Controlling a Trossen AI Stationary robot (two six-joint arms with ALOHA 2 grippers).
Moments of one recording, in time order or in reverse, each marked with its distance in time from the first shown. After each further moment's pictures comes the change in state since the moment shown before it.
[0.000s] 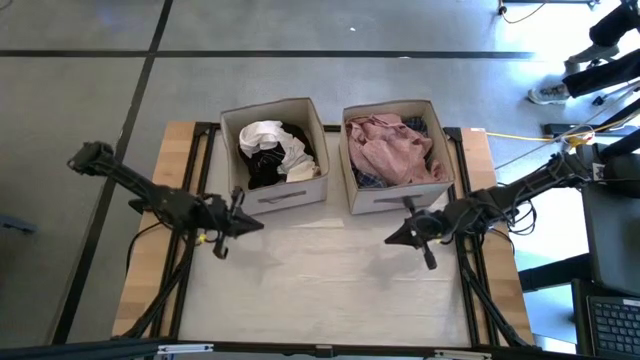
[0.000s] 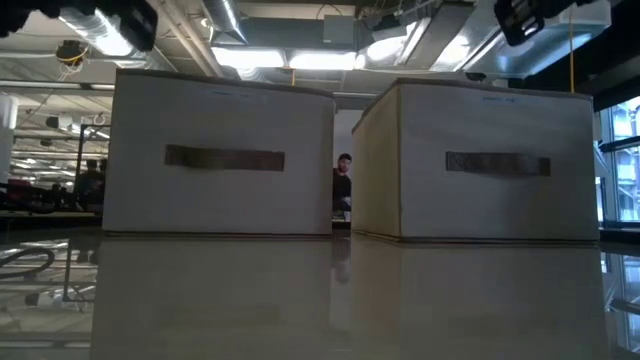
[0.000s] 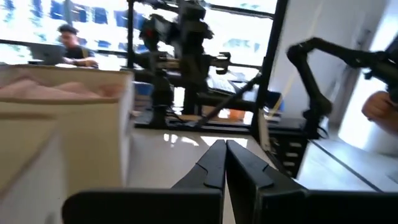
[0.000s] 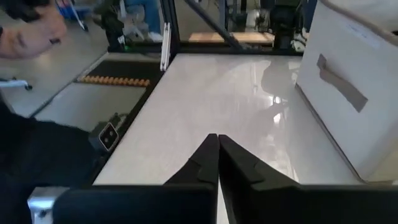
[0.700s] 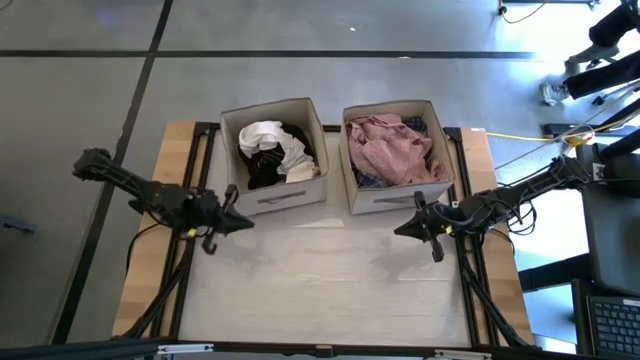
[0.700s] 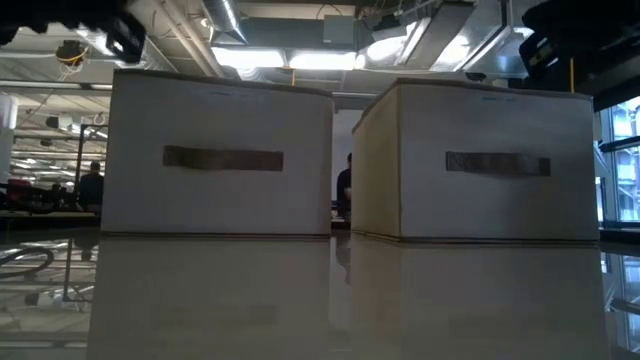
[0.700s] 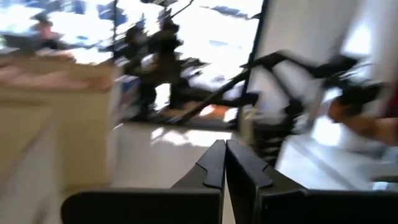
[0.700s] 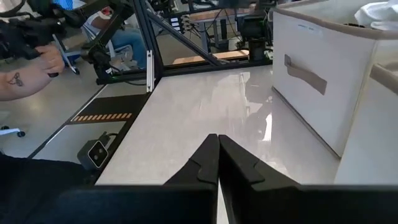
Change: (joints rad) left arm 0.047 -0.218 -0.057 -0.164 0.097 -0.047; right arm 0.000 -0.262 -0.246 0.103 0.088 0.084
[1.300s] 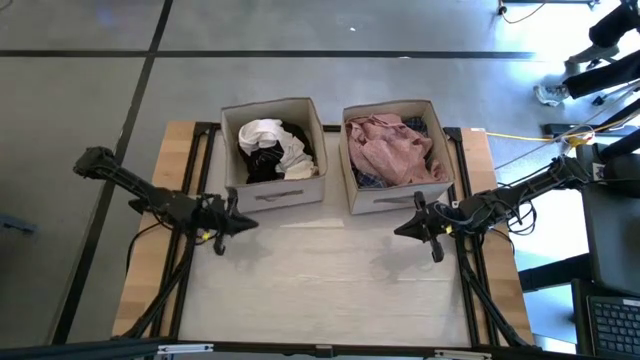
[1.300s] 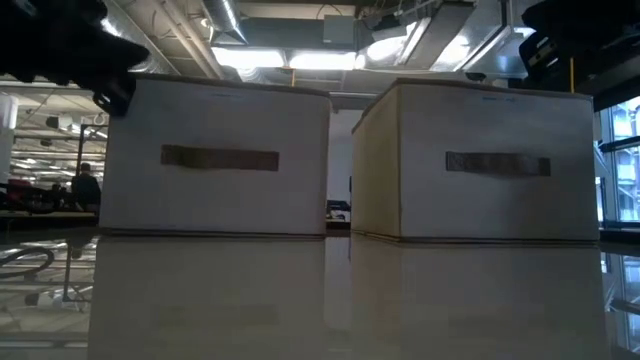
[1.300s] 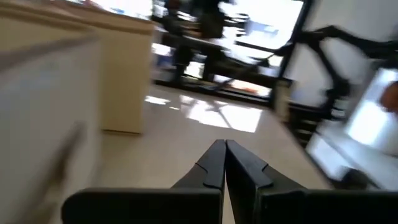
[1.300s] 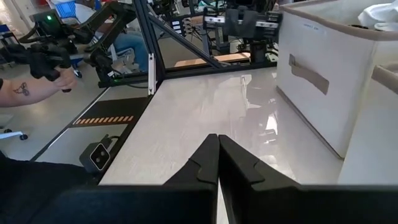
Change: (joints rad) left arm -0.036 -0.006 -0.172 0.064 -0.140 -0.102; right arm 0.000 0.000 -0.008 0.022 -0.001 0.003
